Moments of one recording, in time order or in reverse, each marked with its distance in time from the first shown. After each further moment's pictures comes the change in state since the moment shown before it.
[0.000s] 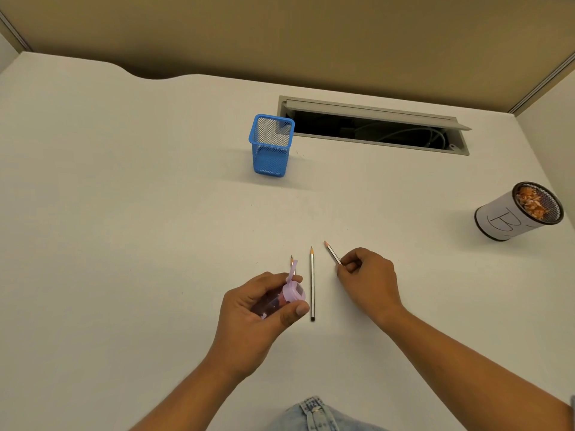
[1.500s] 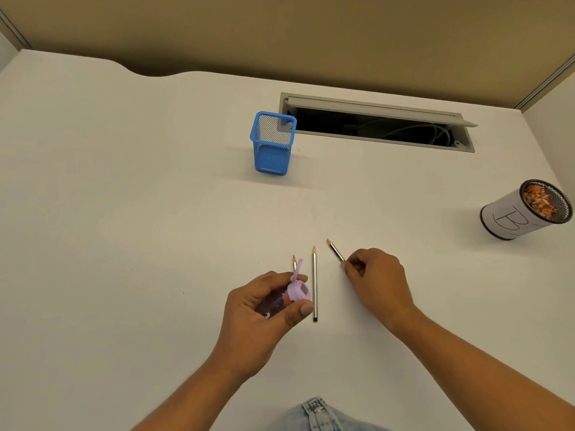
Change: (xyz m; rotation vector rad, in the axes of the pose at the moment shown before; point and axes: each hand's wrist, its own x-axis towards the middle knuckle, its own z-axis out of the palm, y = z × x) left_hand 0.003 0.000 0.003 0.039 -0.002 0.003; right_hand 0.002 0.002 -0.009 -0.192 -0.009 -0.140
